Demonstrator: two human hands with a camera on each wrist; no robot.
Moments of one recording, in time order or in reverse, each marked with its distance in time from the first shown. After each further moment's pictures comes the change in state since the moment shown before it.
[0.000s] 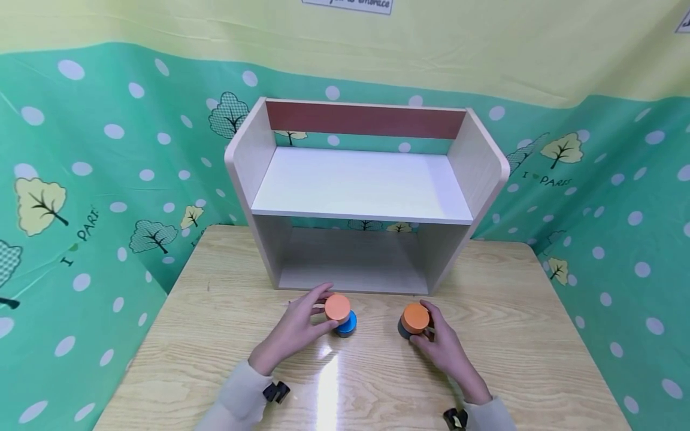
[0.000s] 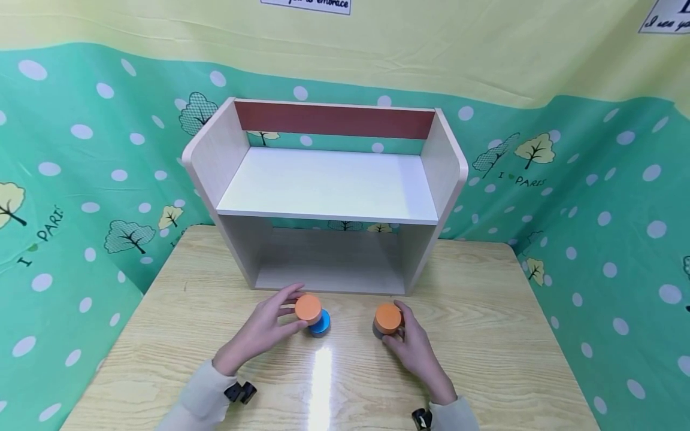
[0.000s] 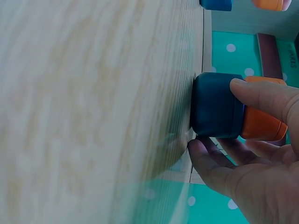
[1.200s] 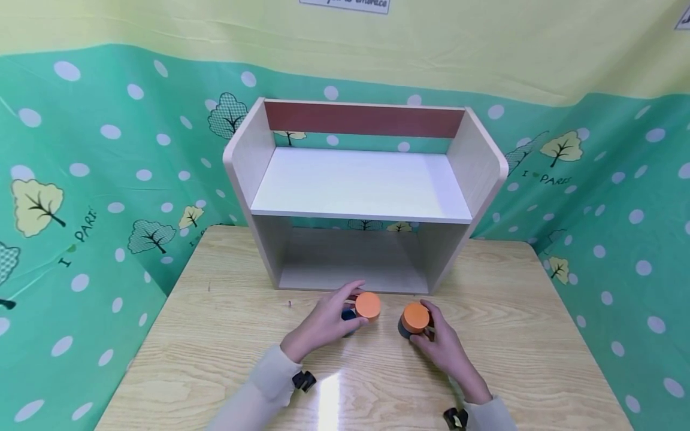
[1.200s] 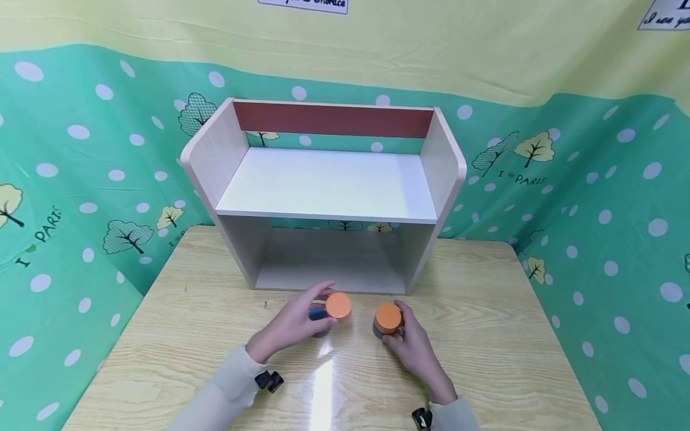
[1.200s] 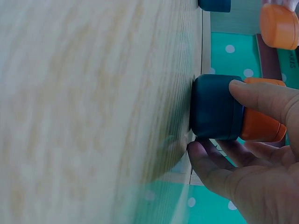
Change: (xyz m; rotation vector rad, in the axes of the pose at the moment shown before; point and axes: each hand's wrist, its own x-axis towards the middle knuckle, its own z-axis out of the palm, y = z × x) left_hand 0.037 0.014 0.037 0.035 -0.098 0.099; right_hand 0.001 0.001 0.000 -0.007 0.001 0.013
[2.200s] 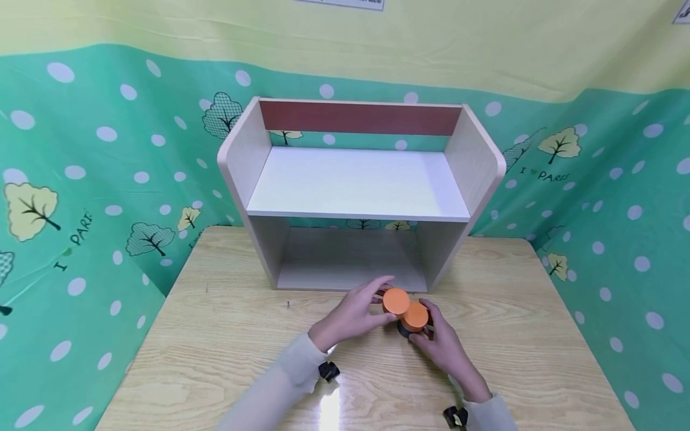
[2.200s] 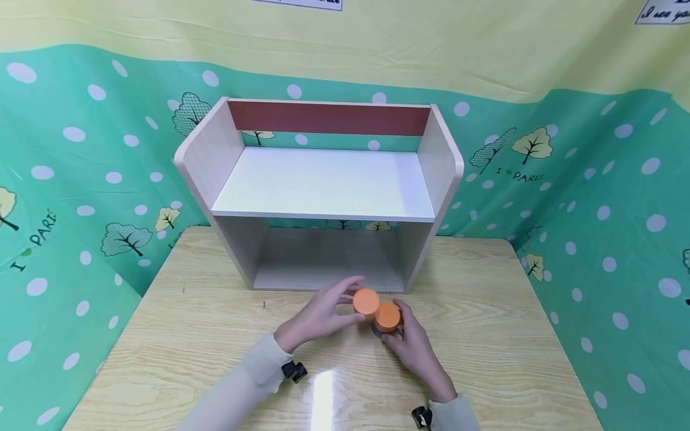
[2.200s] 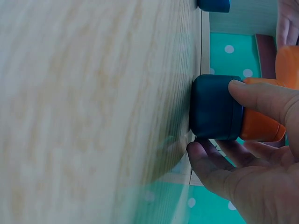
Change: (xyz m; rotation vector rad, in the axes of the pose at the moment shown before) left_hand 0.040 0.020 0.029 -0.044 -0.070 0.072; right_hand 0.000 0.001 -0.001 0.021 -0.019 0.015
